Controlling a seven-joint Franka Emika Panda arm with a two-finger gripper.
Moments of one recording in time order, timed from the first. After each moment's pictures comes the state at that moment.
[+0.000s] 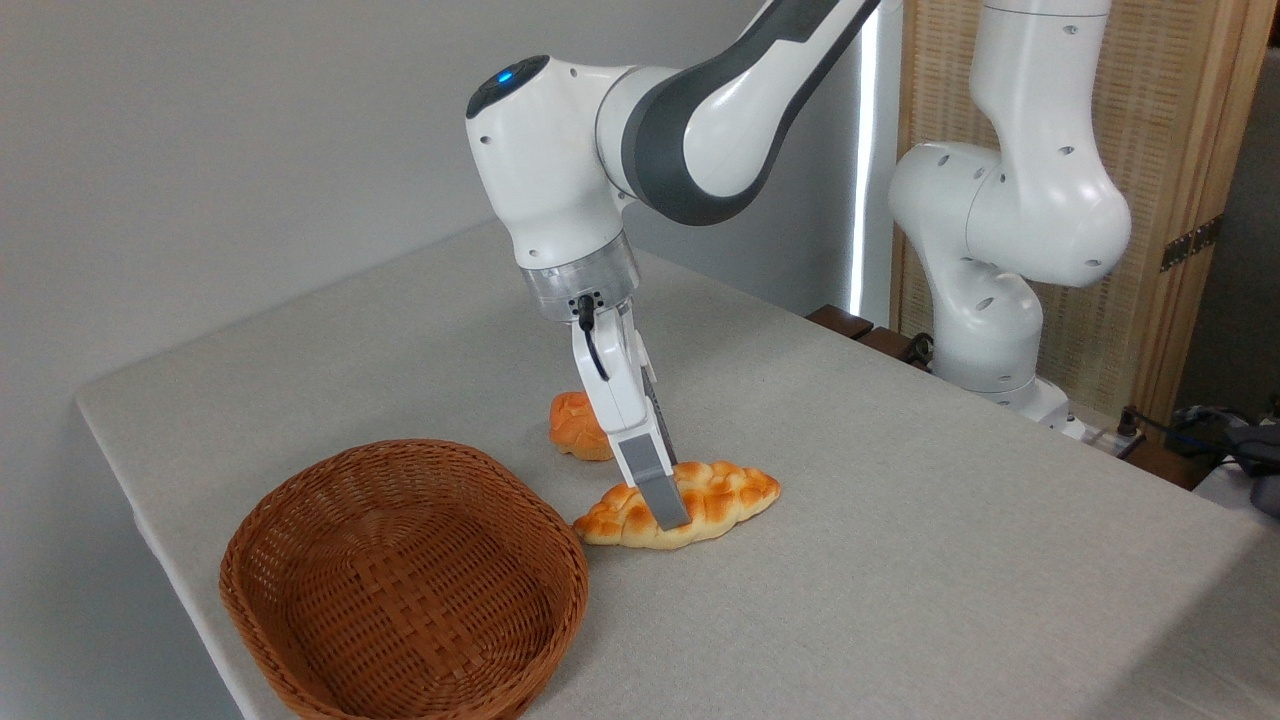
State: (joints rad) arm -0.04 -0.17 -0.11 -2.30 0.15 1.99 1.15
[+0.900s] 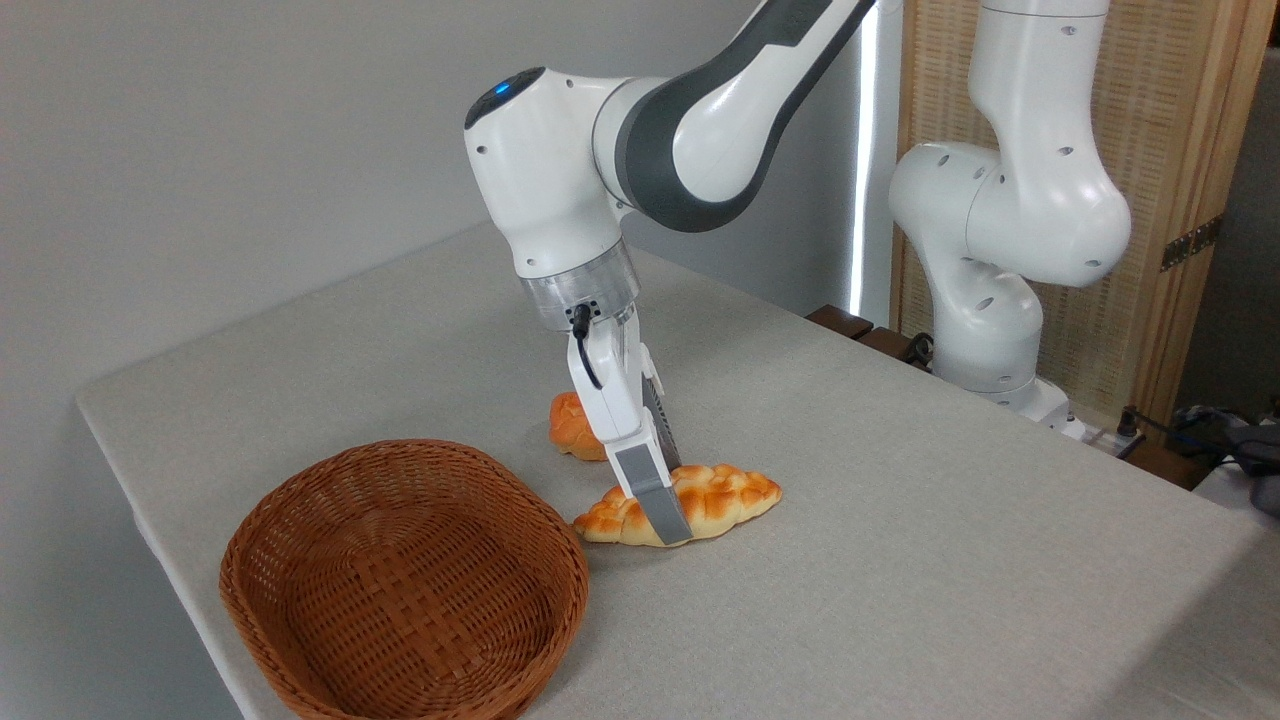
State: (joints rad) arm -0.04 -0.16 -0.11 -2.30 0.20 2.00 1.17
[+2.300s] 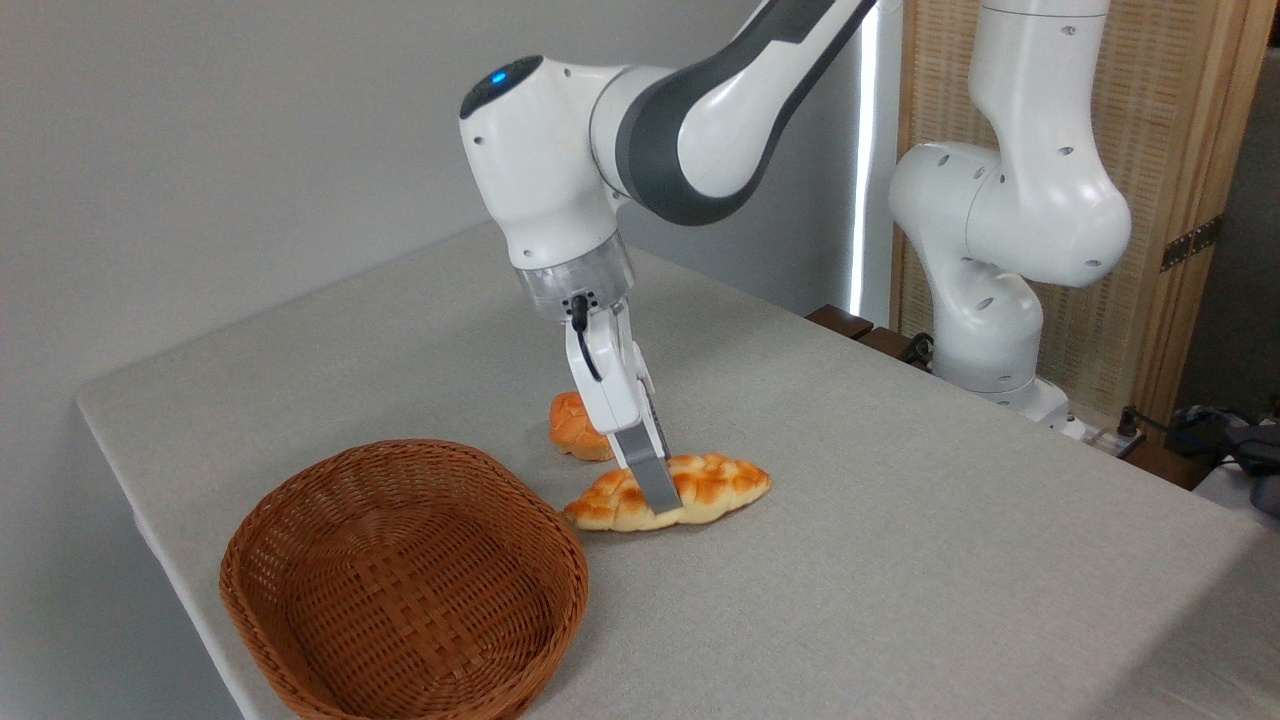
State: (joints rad) arm -0.04 -0.16 -0.11 -2.27 0.13 1.96 1.17
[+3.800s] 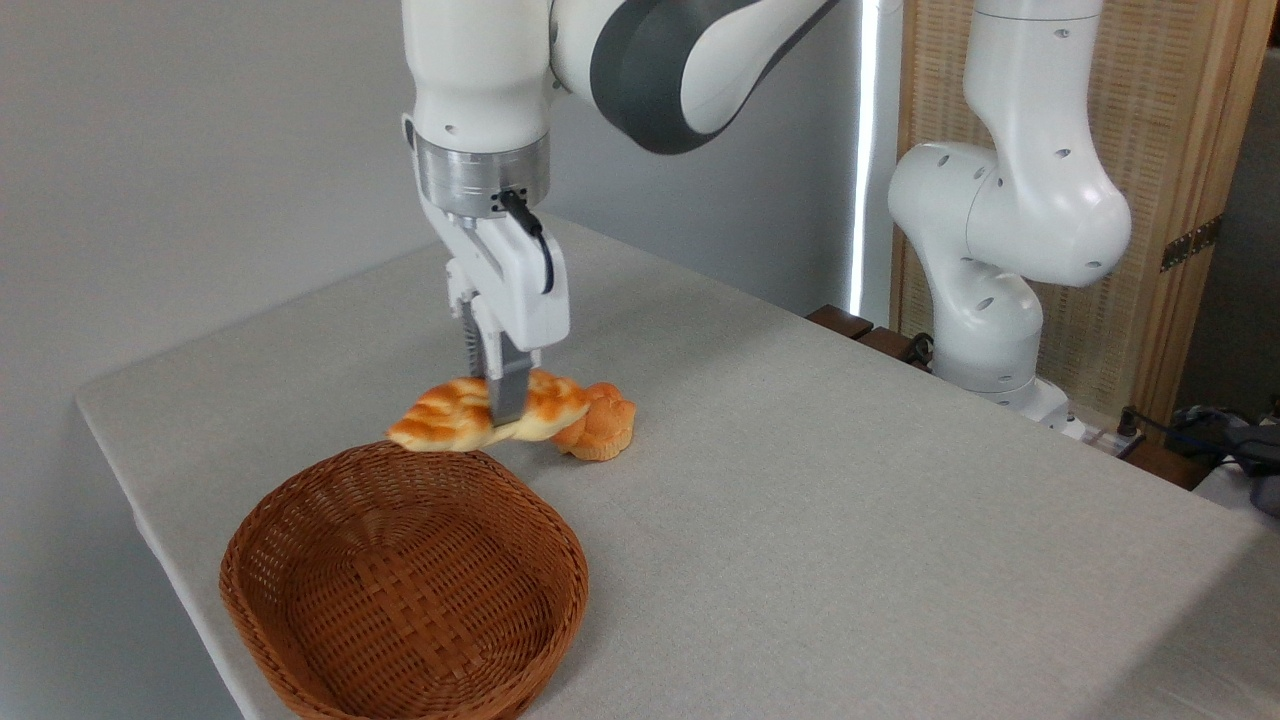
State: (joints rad) arm -0.03 -0.09 -0.06 -1.97 -0.23 1.97 0.94
